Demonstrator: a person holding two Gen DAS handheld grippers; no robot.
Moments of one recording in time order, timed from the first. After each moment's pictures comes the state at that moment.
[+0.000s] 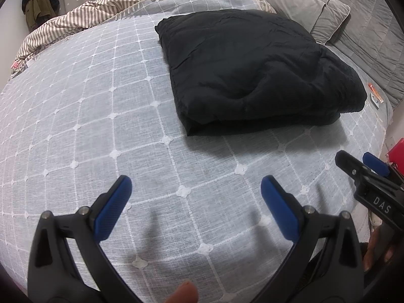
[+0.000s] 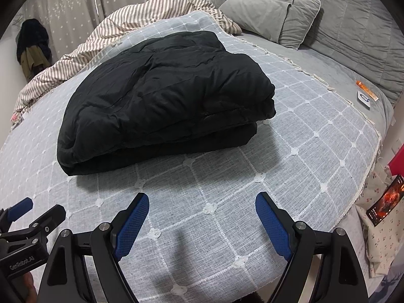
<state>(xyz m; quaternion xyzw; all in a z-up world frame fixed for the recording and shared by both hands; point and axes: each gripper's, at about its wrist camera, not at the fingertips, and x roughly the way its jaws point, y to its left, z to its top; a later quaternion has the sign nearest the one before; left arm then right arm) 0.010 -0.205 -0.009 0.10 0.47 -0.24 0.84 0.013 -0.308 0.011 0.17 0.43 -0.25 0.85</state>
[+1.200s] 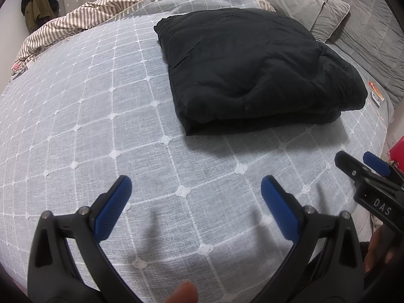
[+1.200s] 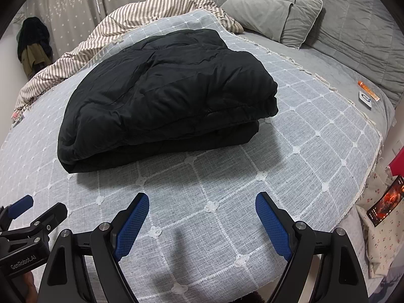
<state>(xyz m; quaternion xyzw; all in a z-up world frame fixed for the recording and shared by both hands) 0.008 -0.208 -0.010 0.11 0.47 -0.24 0.84 0.016 -0.312 0.008 0.17 0.43 -0.24 0.85</state>
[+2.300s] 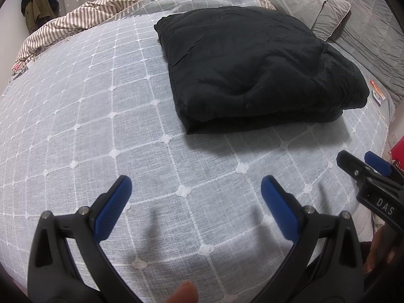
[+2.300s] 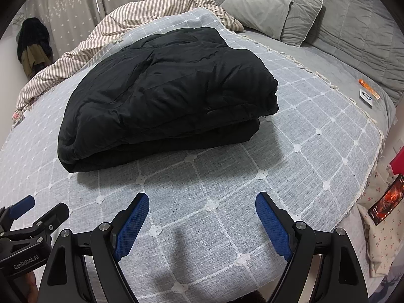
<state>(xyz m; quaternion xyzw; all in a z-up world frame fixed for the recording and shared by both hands) 0.008 -0.207 -0.012 0.11 0.47 -0.24 0.84 0.016 -0.318 0.006 0.17 0.43 -0.23 0.85</state>
